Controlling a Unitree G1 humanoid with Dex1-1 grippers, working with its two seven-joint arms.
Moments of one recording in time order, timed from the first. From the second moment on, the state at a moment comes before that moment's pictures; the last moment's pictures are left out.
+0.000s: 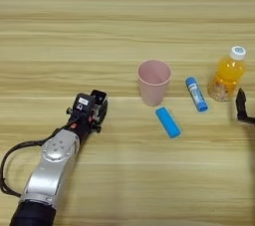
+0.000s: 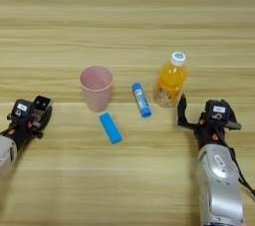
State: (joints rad) left arm -0.02 0.20 -0.07 0.19 -0.05 0.09 -0.17; right arm 0.09 -0.13 -0.23 -0.02 0.13 -0.01 0.03
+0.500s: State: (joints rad) left arm -0.04 0.20 -0.05 0.23 -0.02 0.06 -0.14; right arm 0.09 -0.13 -0.23 -0.02 0.13 0.00 0.03
